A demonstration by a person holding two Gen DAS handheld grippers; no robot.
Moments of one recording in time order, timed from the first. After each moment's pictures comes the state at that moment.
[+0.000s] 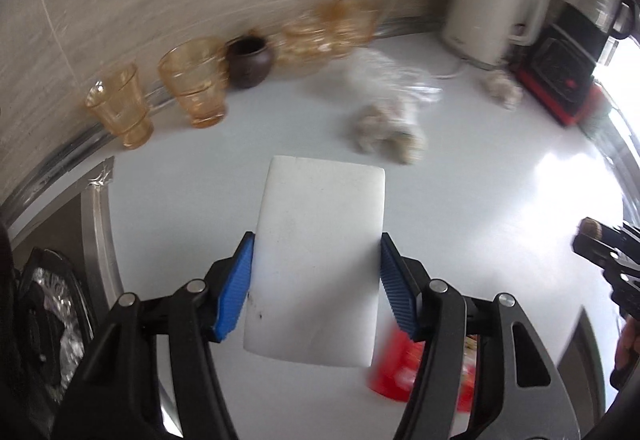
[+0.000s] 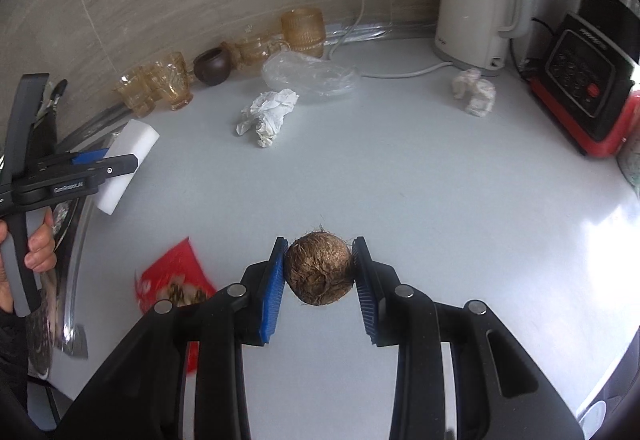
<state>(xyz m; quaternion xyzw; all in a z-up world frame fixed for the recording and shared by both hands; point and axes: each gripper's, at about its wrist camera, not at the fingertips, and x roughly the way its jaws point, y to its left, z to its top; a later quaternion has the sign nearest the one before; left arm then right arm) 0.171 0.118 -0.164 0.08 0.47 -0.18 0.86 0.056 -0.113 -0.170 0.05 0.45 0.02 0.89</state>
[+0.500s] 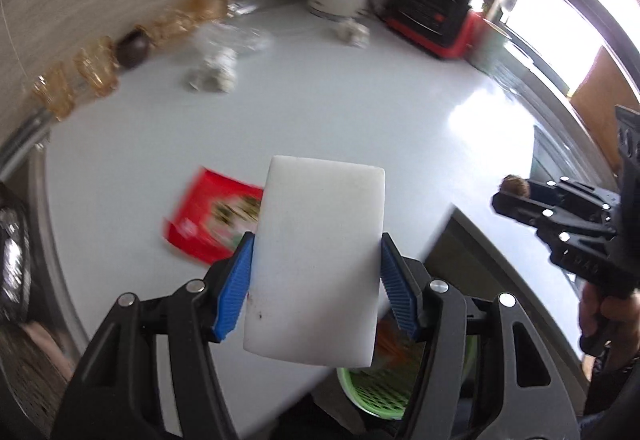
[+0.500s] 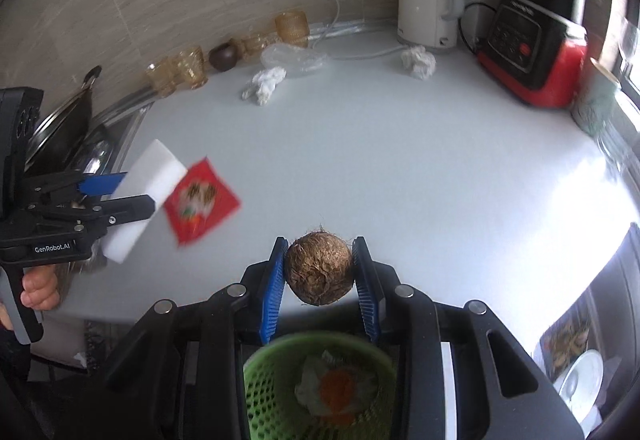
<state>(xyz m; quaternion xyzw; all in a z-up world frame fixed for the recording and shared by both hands) -0.005 0.036 -0.146 0.08 0.49 -0.29 0.82 -0.092 -0.146 -0.154 0.07 0.45 0.03 0.89</state>
